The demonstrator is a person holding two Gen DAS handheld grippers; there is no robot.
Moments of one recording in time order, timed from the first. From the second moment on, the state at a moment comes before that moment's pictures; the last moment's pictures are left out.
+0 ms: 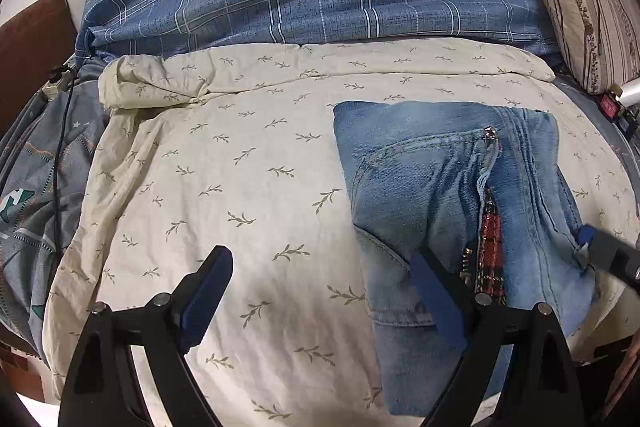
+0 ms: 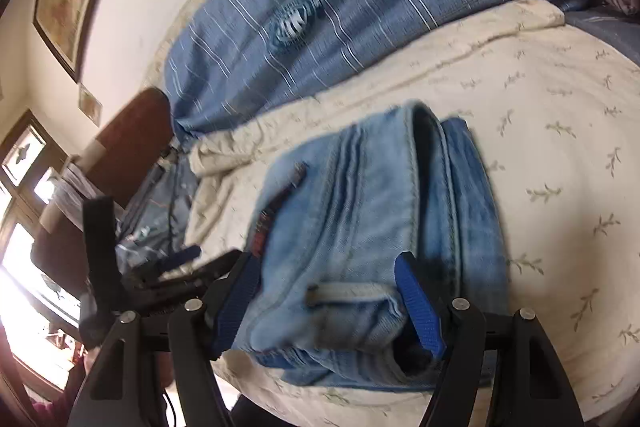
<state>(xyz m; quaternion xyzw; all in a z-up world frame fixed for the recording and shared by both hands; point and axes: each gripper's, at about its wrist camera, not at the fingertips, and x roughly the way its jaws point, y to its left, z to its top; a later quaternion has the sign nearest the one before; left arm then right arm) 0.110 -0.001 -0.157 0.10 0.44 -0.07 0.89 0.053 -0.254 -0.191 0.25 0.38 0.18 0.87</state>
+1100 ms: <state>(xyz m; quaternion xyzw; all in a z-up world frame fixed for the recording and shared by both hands) 0.107 -0.006 -0.175 0.09 0.46 -0.07 0.88 0.056 -0.244 -0.208 0.22 0.43 0.23 0.84</state>
